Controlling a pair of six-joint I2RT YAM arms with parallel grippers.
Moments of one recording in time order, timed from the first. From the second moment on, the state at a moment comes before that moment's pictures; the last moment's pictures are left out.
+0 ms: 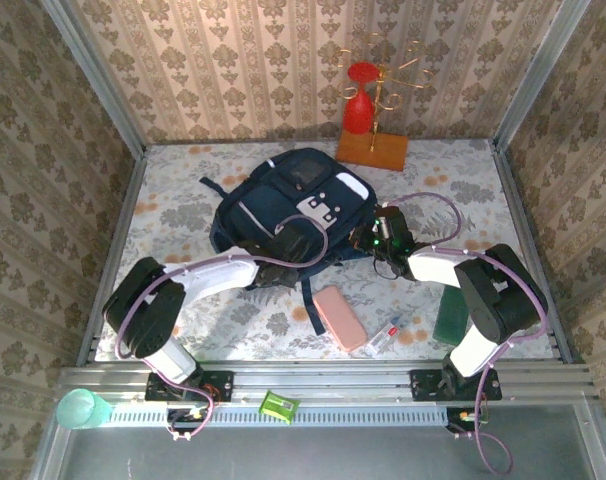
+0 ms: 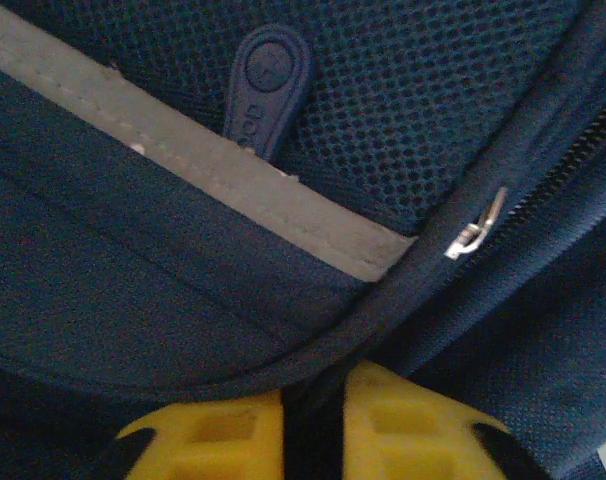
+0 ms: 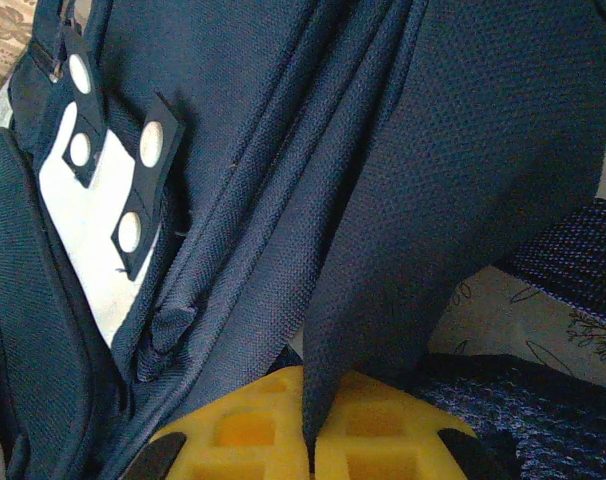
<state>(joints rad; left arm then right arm) -0.84 1.60 0.94 -0.51 -0.21 -0.41 0.40 1.65 0.73 0.27 -0.11 0.82</state>
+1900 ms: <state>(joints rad) -0.68 1.27 0.59 -0.21 0.08 -0.48 0.40 1.65 0.69 0.30 -0.14 0.80</state>
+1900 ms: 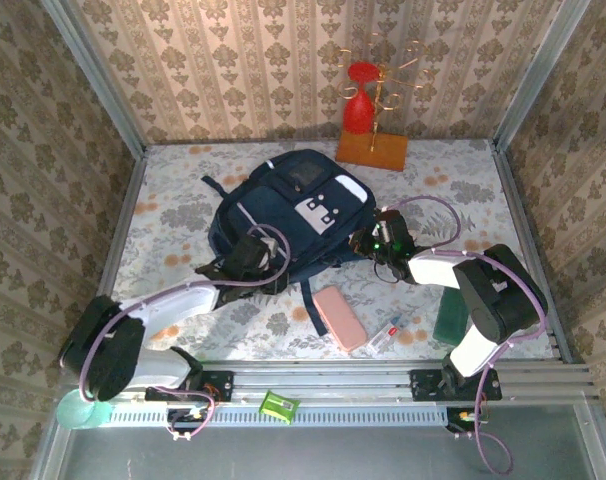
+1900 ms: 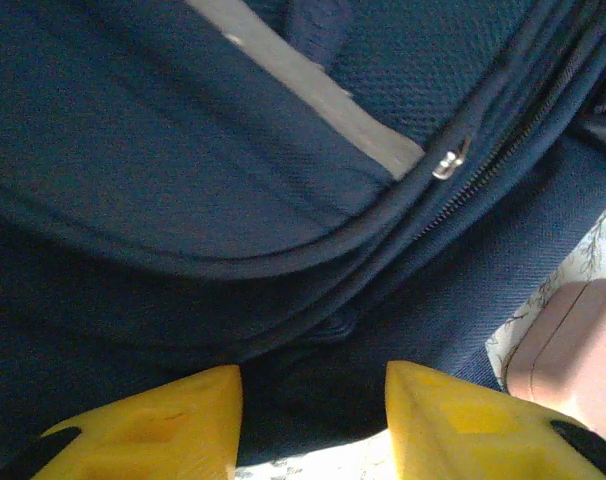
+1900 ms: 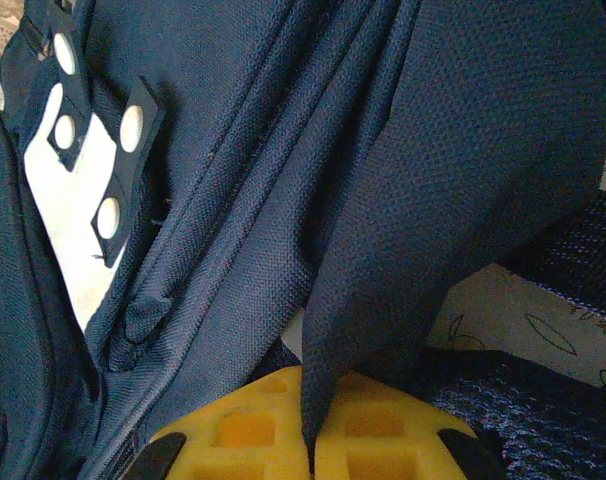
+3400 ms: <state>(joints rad) -0.64 1.27 0.65 -0.32 -0.01 -0.43 0.38 1.70 0.69 0.38 -0.14 0.79</state>
